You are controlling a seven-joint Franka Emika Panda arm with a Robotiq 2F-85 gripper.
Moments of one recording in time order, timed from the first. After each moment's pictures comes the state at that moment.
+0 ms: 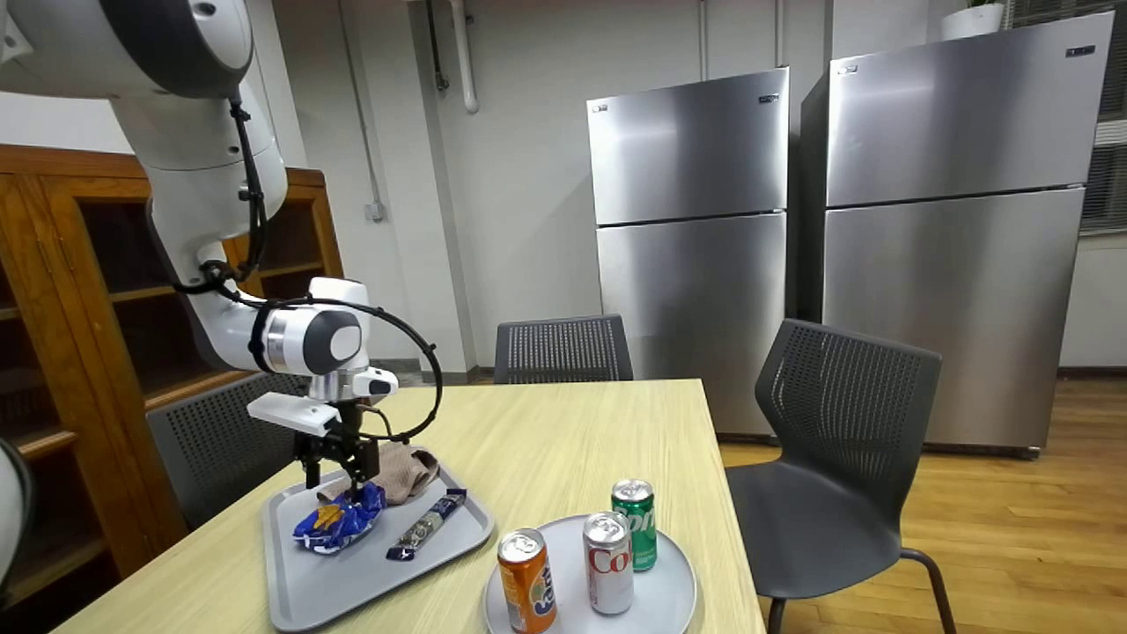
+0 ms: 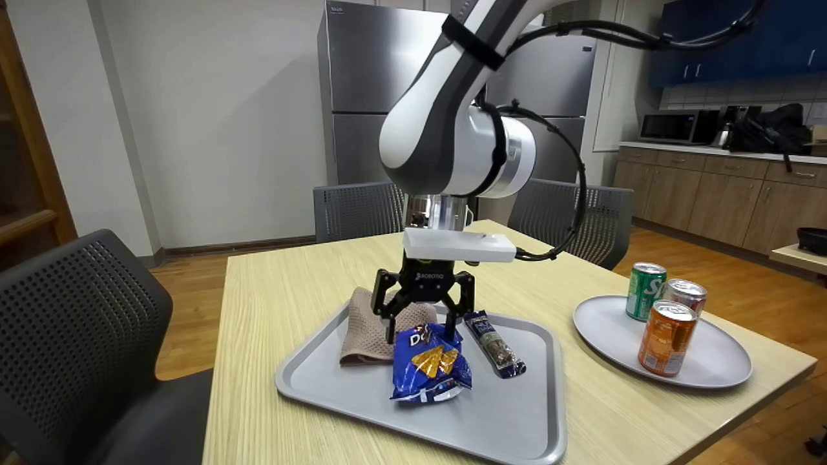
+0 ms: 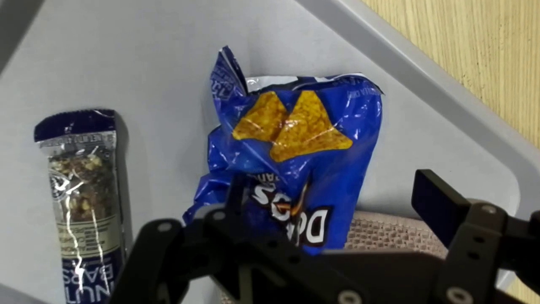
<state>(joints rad) 0.24 0.52 0.18 -2.10 0.16 2.54 0.24</state>
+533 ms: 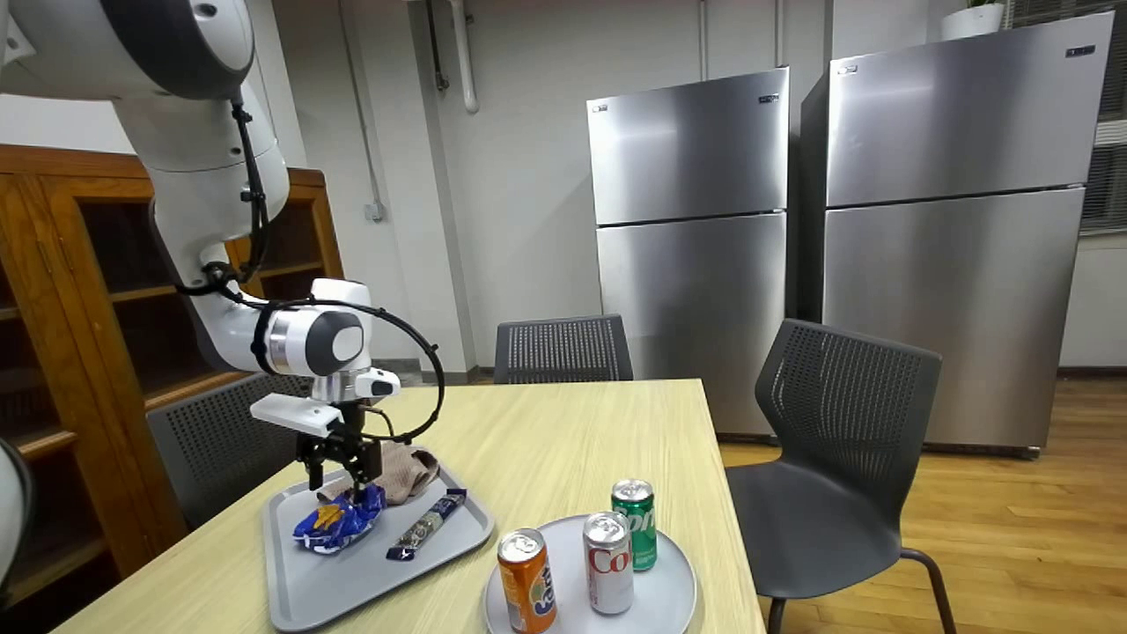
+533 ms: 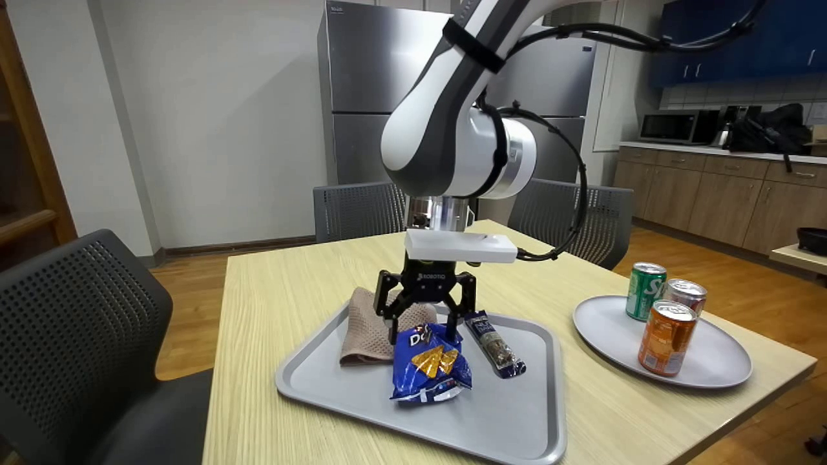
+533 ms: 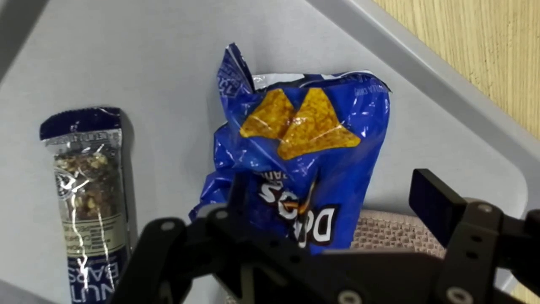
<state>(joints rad) 0.24 0.53 0.17 -2.10 0.16 2.54 0.24</state>
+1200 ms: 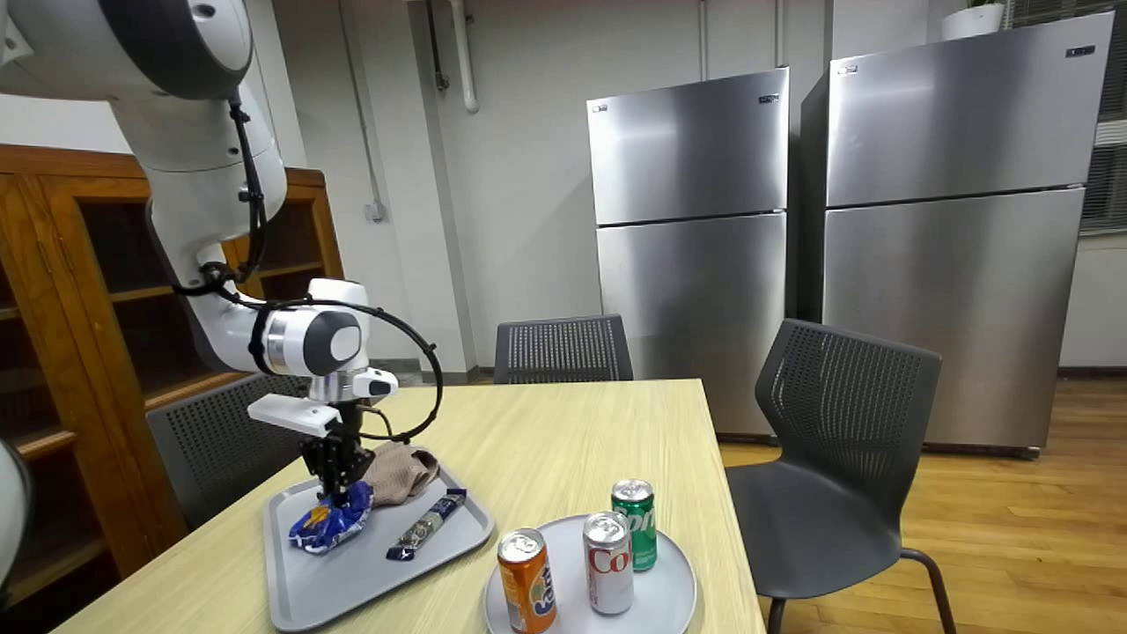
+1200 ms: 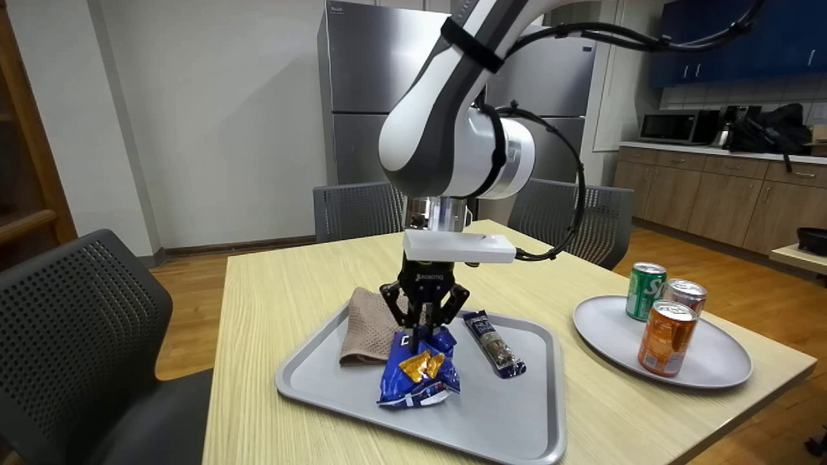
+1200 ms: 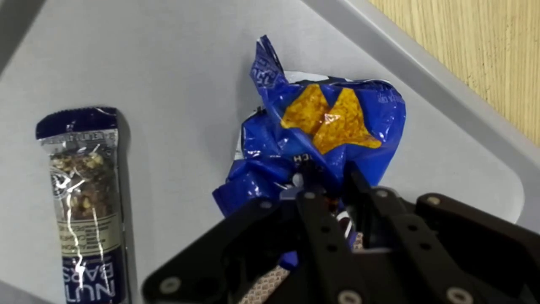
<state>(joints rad) 0.25 0.53 0.17 -2.10 0.16 2.54 0.24</state>
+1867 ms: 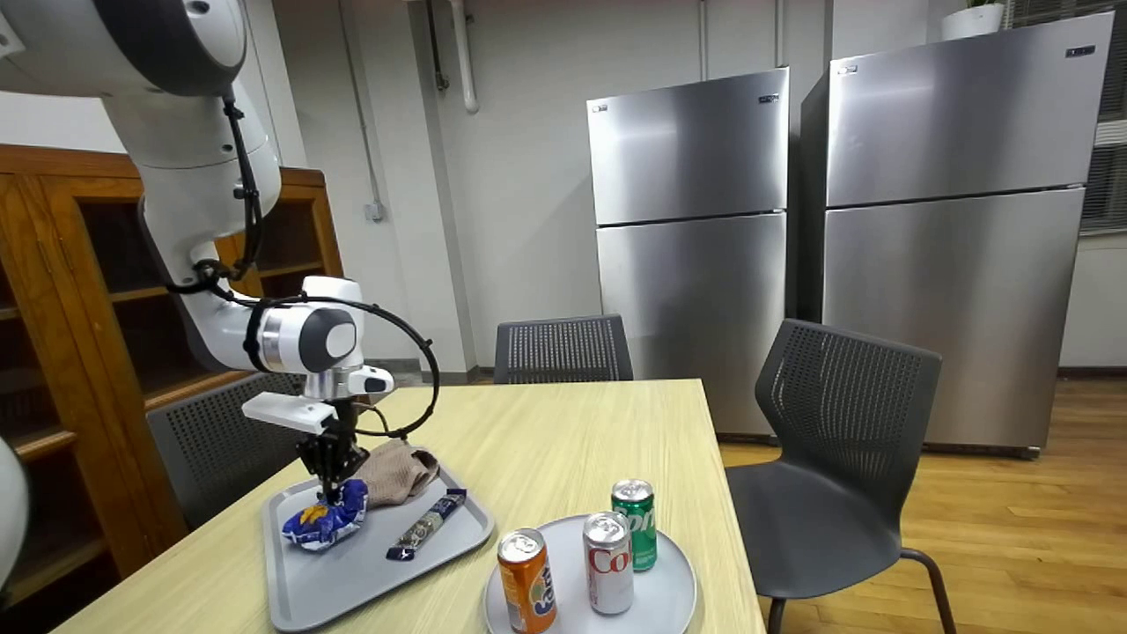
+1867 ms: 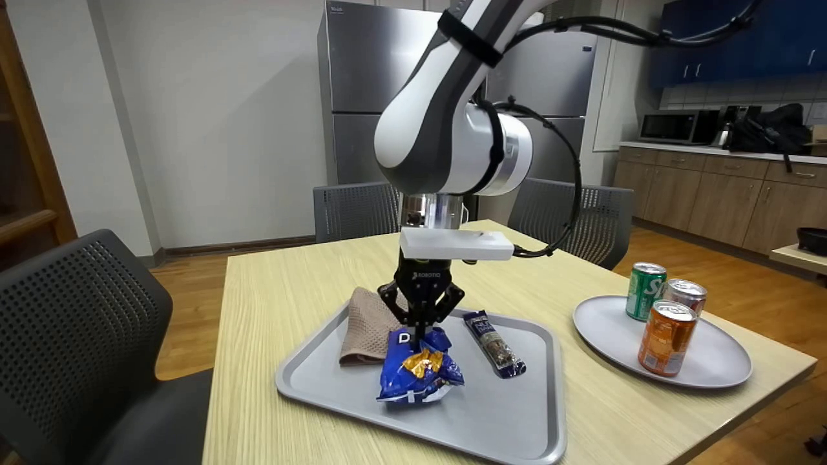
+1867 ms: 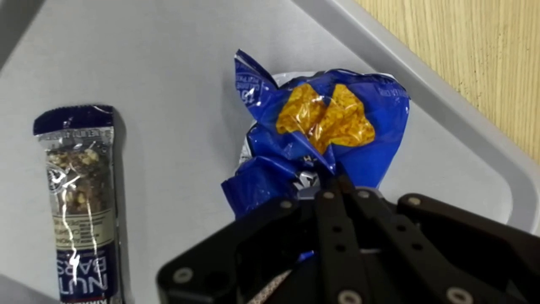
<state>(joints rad) 0.26 0.52 0.17 -2.10 0.14 2.53 0.24</state>
